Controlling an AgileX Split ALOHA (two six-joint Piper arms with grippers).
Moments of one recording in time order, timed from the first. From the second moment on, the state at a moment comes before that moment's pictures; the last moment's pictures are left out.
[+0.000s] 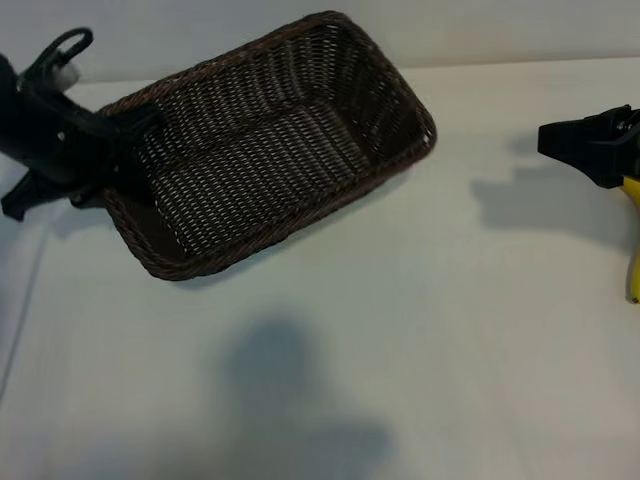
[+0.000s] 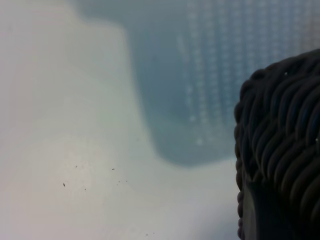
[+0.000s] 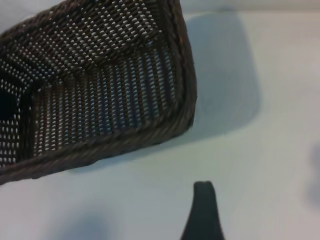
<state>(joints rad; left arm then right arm) -0.08 1.71 -1.18 -0.36 0.84 -0.30 -0.05 1.24 -0.73 1.22 0.67 -1.13</state>
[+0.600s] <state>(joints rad) -0.08 1.96 -1.57 -0.35 1.17 0.06 -0.05 1.24 -0.73 1.21 0.68 -1.12</state>
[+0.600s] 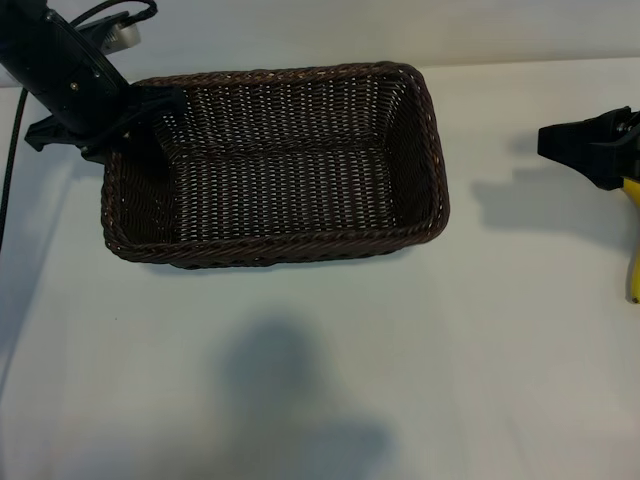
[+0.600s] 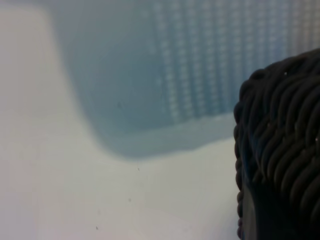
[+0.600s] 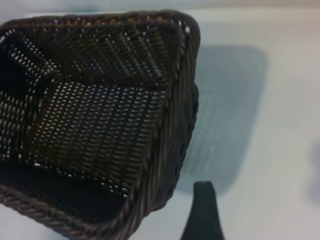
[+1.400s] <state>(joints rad) -0.16 2.09 -1.58 -0.33 1.14 0.09 -0.05 1.24 -0.73 1.21 0.68 -1.12</state>
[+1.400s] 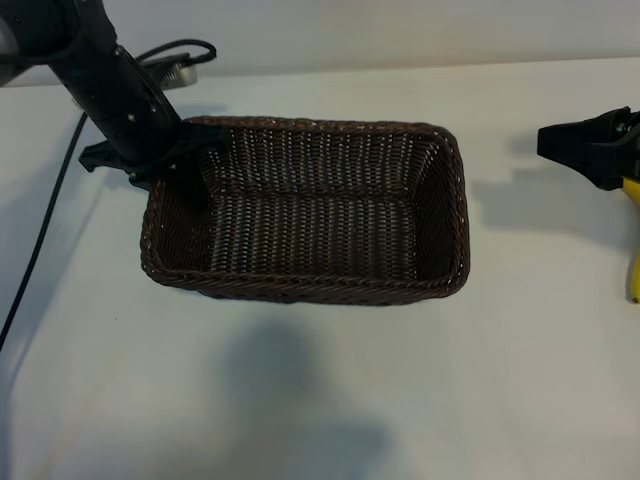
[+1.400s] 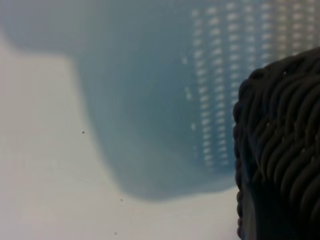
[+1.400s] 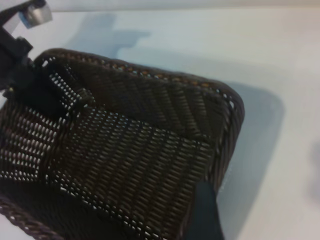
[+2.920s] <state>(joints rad) -0.16 2.17 -1.59 -0.36 1.11 0.08 -0.05 1.24 -0.73 1.20 0.68 -1.11</state>
